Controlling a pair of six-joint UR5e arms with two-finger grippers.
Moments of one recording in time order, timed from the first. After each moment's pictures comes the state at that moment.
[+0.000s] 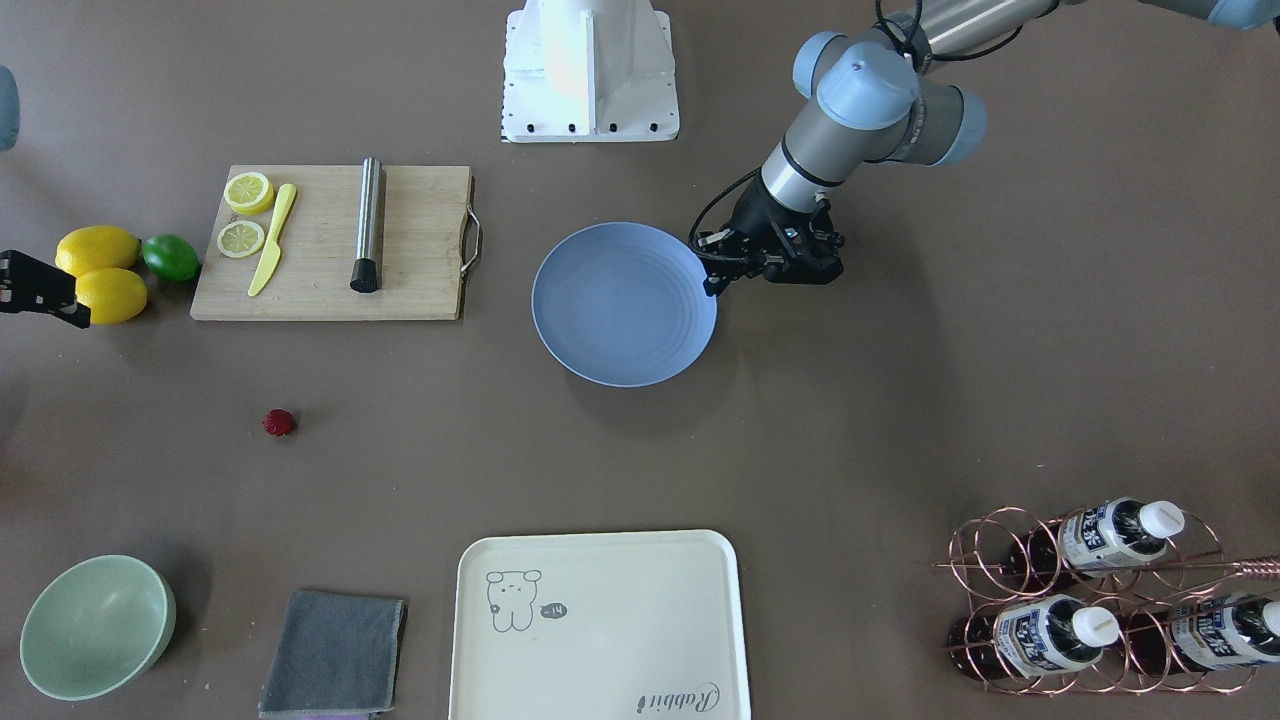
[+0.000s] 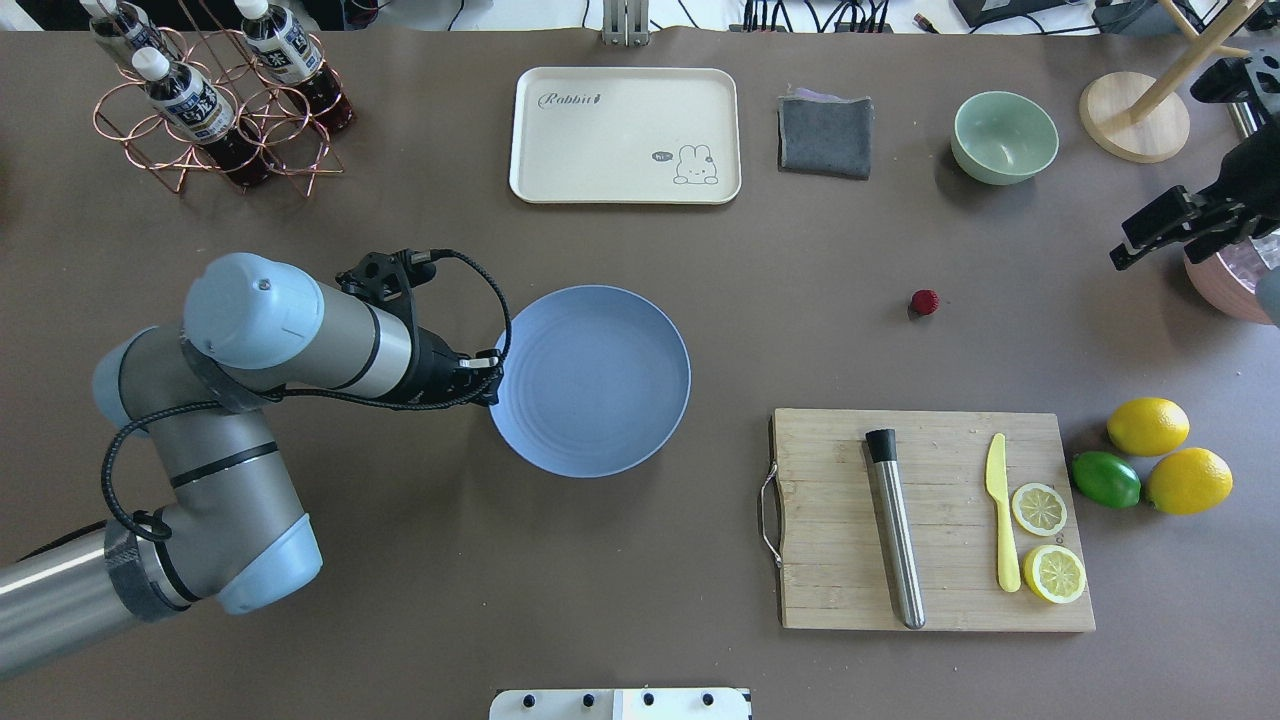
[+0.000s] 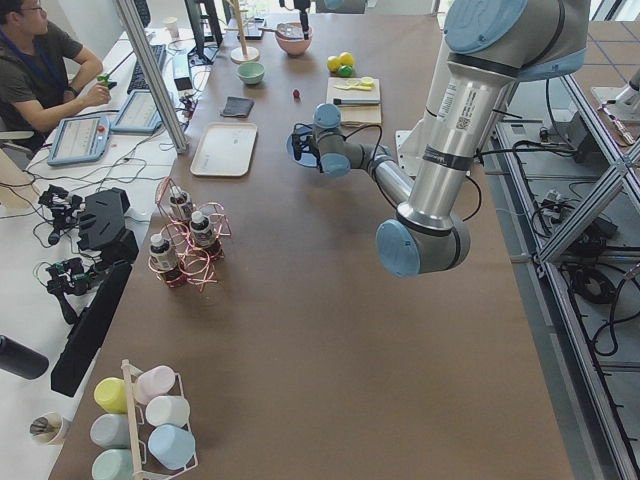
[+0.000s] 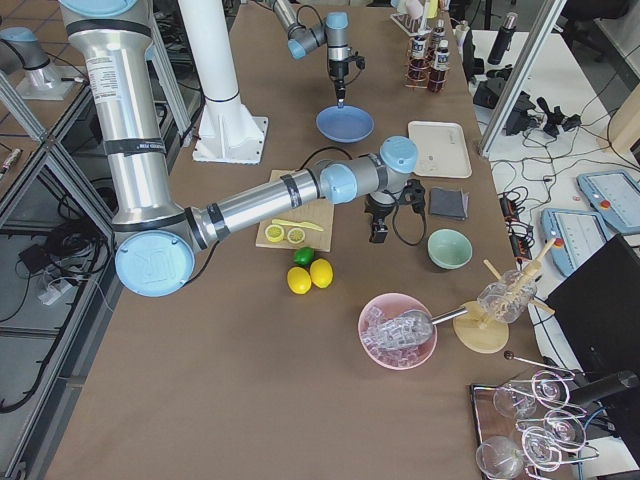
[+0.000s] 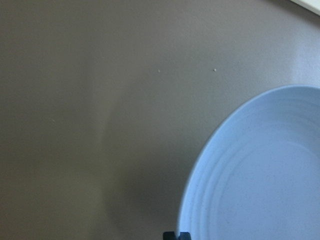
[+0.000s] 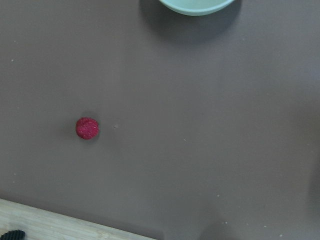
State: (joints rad) left arm -0.53 -2.00 -1.72 -2.11 -1.92 -1.50; right arm 1.19 -1.39 1.79 -1.63 2.41 0.36
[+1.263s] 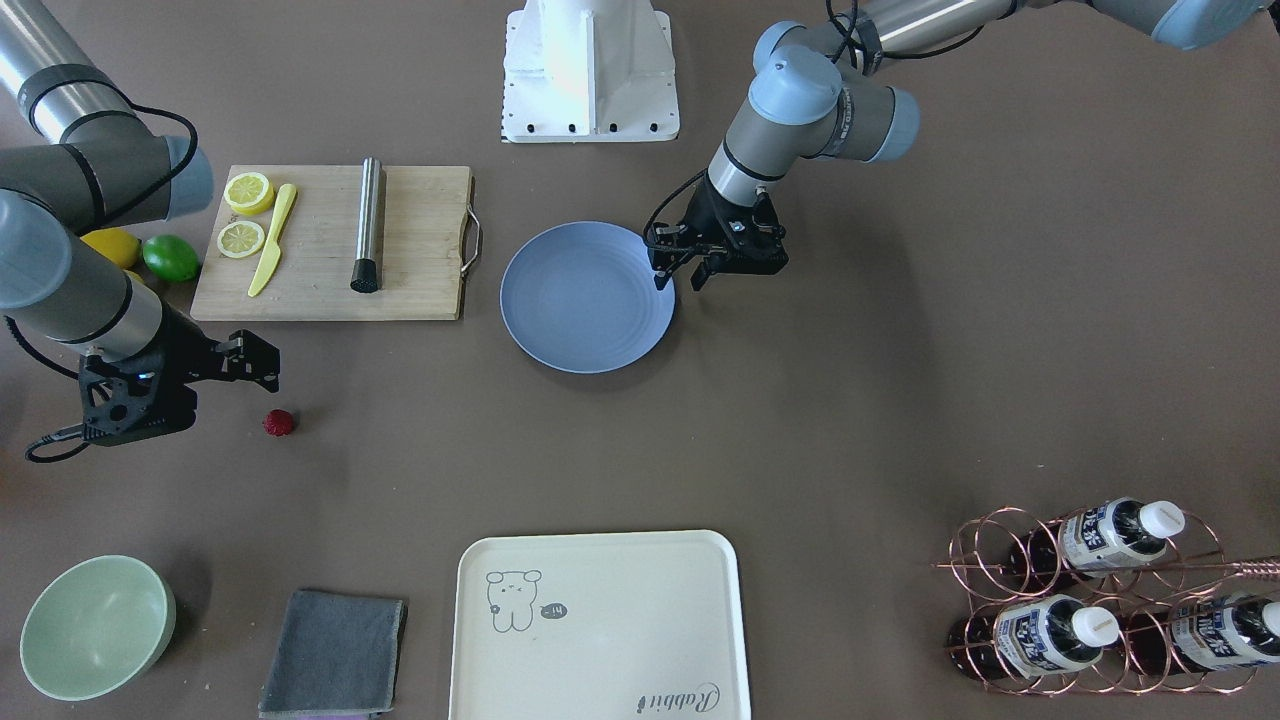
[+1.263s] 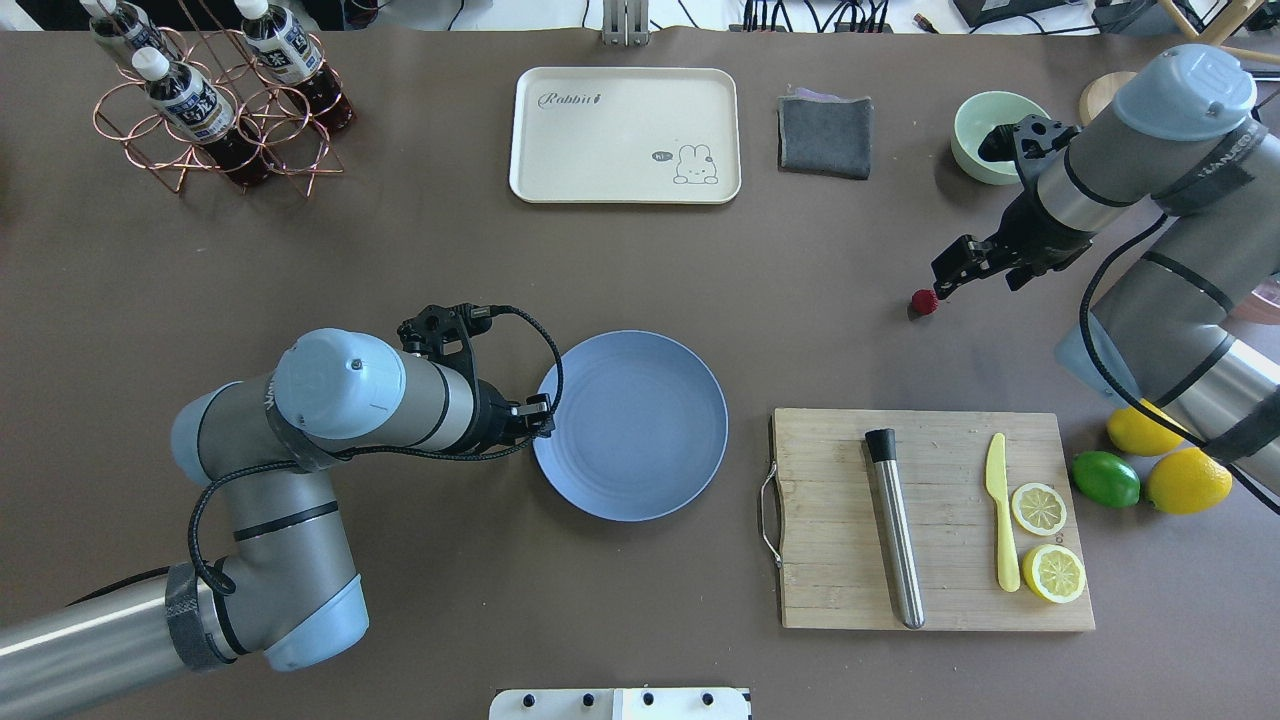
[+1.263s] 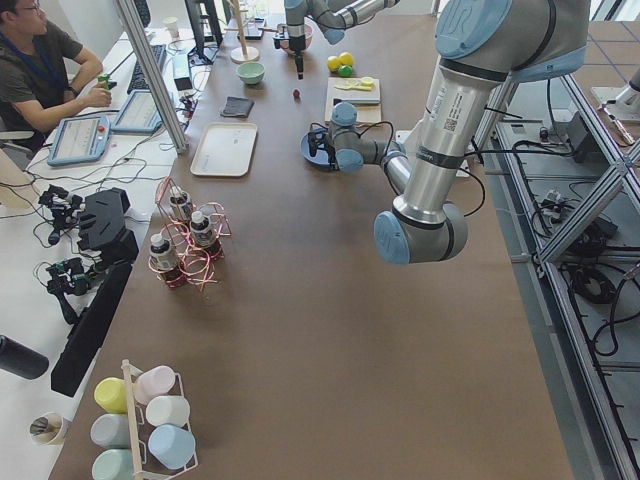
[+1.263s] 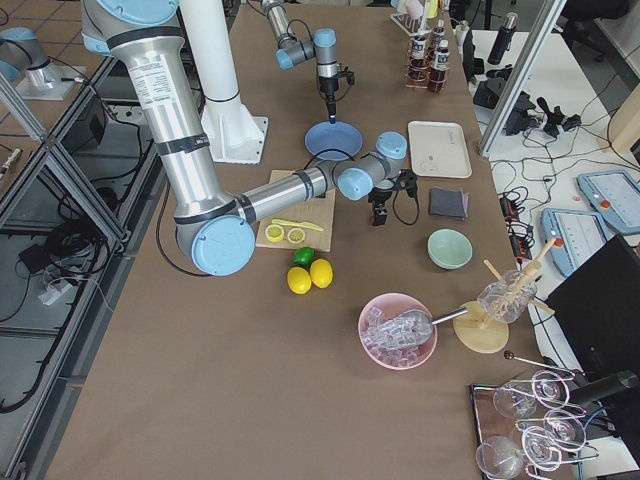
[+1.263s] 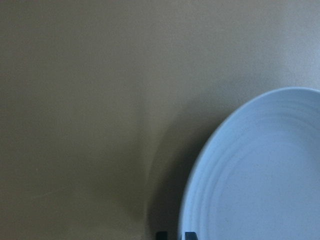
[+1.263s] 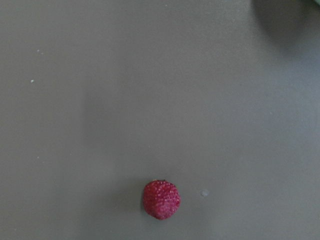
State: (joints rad) left arm -0.45 -2.03 -1.68 -2.10 -1.82 -1.50; right arm 0.93 -1.23 1.56 -1.32 2.22 0.67
